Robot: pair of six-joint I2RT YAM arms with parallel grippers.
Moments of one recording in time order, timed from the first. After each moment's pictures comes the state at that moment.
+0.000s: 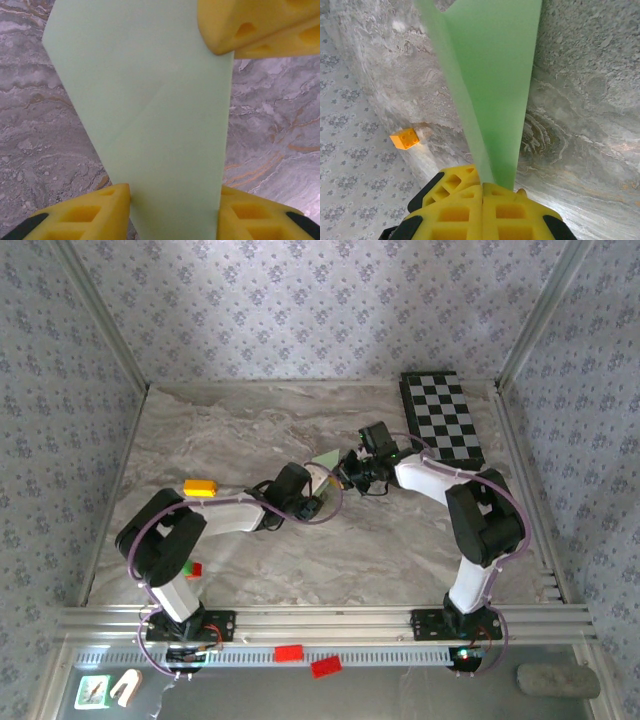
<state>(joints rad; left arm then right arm) -0.77 1.69 0.83 0.04 -0.07 -0.02 0.48 1.78 1.11 -0.22 -0.54 1.20</state>
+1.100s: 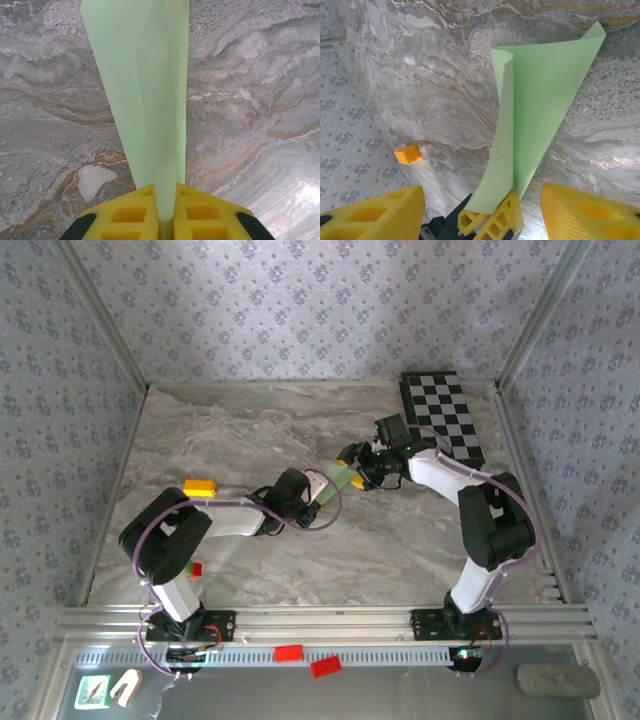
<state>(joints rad) -0.77 1.71 0.78 0.13 0.01 -0.03 0.39 1.73 1.12 -0.29 -0.52 1.12</state>
